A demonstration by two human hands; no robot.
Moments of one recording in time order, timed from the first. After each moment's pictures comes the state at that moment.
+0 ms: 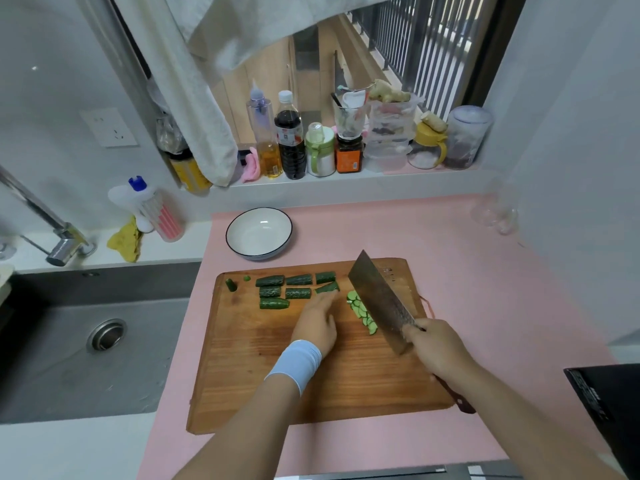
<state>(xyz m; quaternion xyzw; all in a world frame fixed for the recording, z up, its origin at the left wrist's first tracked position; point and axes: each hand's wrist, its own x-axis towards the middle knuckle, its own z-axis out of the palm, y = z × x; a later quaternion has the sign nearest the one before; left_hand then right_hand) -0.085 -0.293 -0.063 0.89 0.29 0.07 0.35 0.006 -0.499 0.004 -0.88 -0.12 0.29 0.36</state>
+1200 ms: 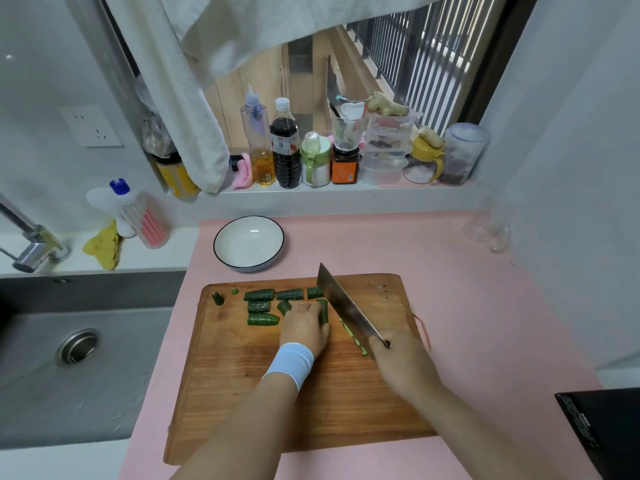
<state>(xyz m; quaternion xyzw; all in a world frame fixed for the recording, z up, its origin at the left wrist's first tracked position) -0.049 -0.261 -0.079 0.94 0.30 0.02 0.16 -0.007 -0.453 0.009 -0.91 -0.20 0.23 0.28</state>
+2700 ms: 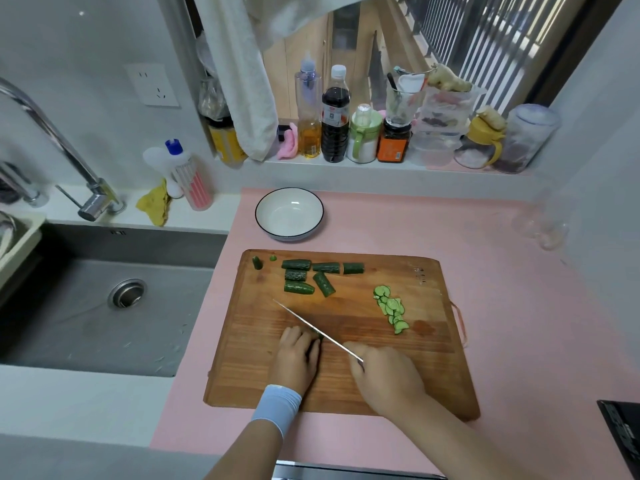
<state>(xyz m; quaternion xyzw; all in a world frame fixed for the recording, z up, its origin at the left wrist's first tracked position) -0.184 -0.278 -0.132 0.88 0.27 0.29 0.25 -0.077 -0.427 -0.032 -0.88 -0.42 0.19 0.12</state>
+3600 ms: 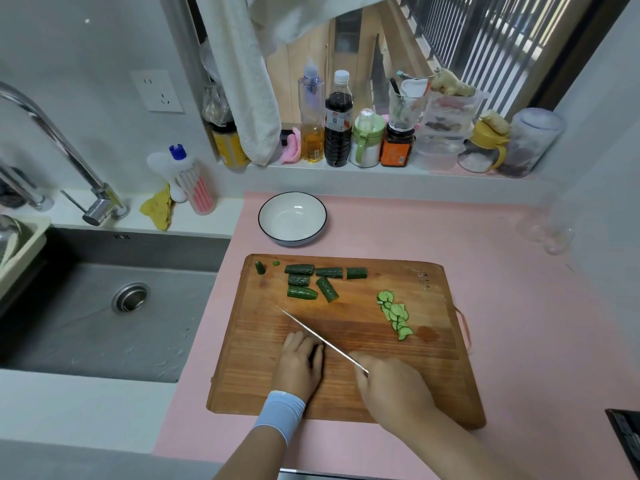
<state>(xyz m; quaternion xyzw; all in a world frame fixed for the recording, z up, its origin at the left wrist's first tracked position) -0.184 -0.278 -0.129 0.88 0.27 0.29 0.26 -0.081 -0.432 -0.026 -0.88 -0.42 0.19 0.11</state>
